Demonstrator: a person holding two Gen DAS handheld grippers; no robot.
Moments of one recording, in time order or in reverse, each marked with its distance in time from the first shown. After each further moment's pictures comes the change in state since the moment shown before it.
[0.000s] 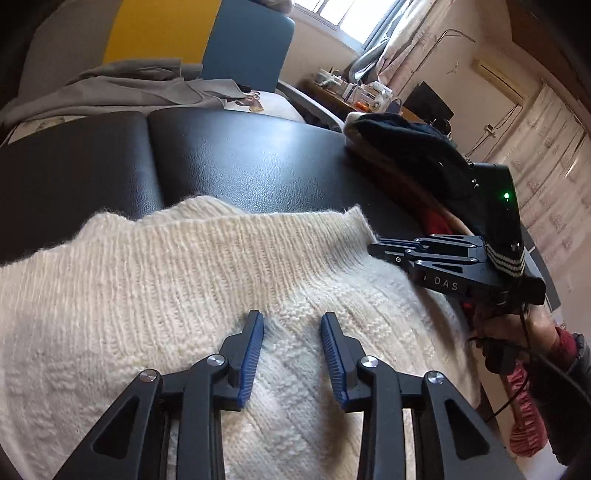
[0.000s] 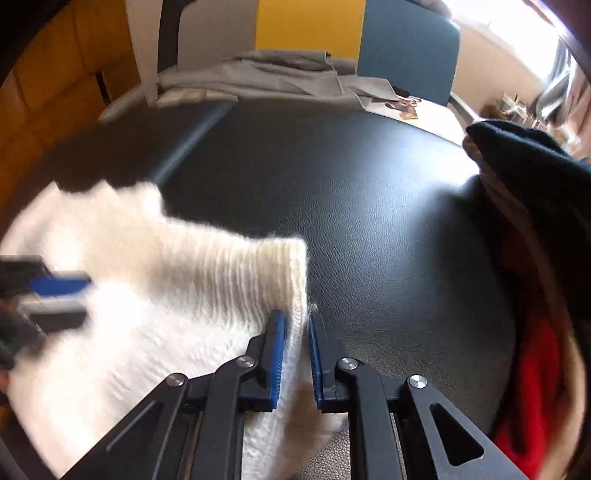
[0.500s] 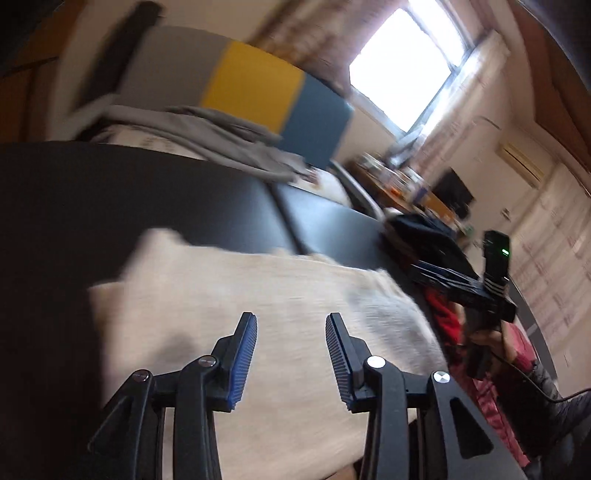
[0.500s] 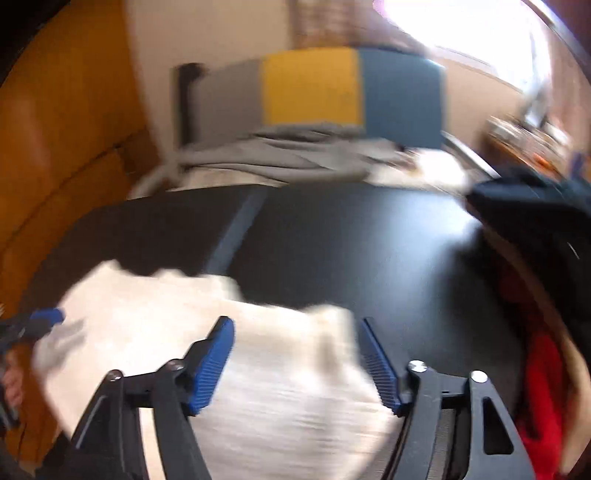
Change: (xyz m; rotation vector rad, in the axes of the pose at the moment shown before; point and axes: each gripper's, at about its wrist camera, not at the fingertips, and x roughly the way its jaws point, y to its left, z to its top) left arm -0.213 0.110 -0.083 -0.259 -0.289 0.076; right arm -0.068 0.054 0.021 -0.031 -0.272 0.148
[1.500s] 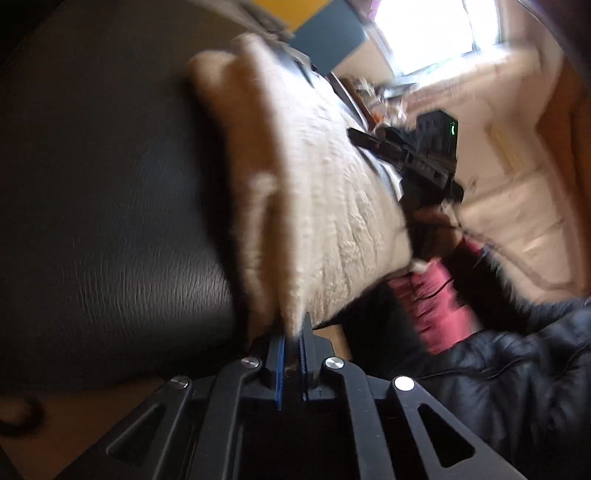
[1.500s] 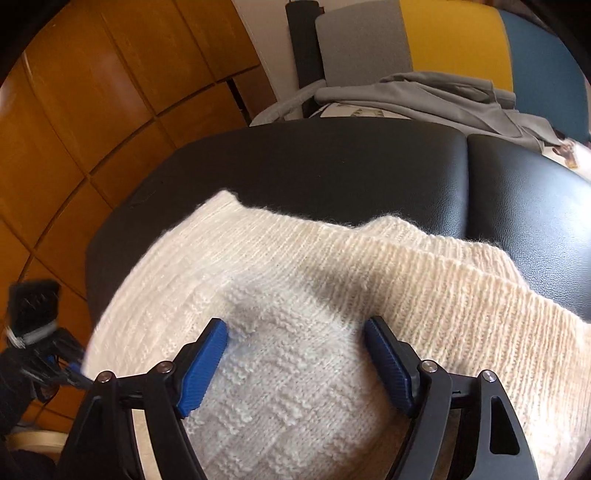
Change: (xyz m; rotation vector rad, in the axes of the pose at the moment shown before) left arm 0.002 0.089 -0.115 -0.165 0.412 -0.272; right arm 0.113 0.149 -0.013 -0.078 0.175 0.359
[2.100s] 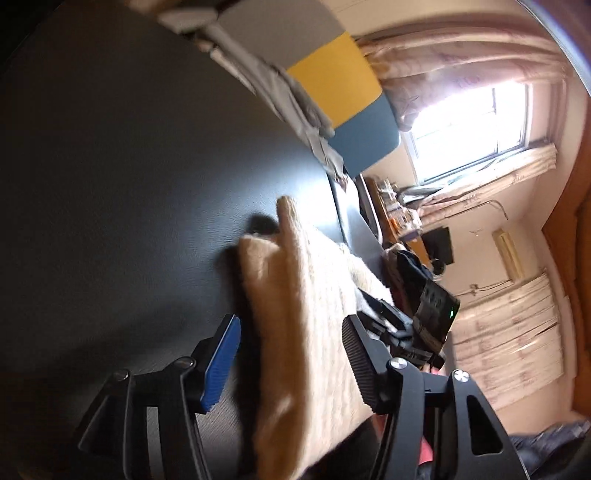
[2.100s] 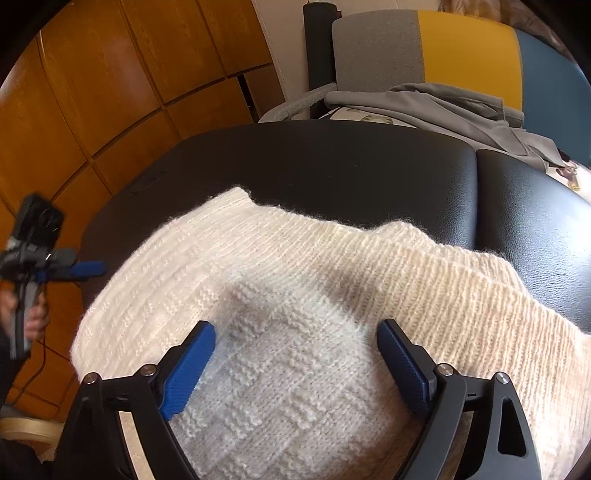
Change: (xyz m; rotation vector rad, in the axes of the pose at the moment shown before) left arm -0.046 0.023 0.091 -0.222 -0.271 -0.055; right arm -0.002 0.014 -0.008 -0.061 -0.005 -0.018
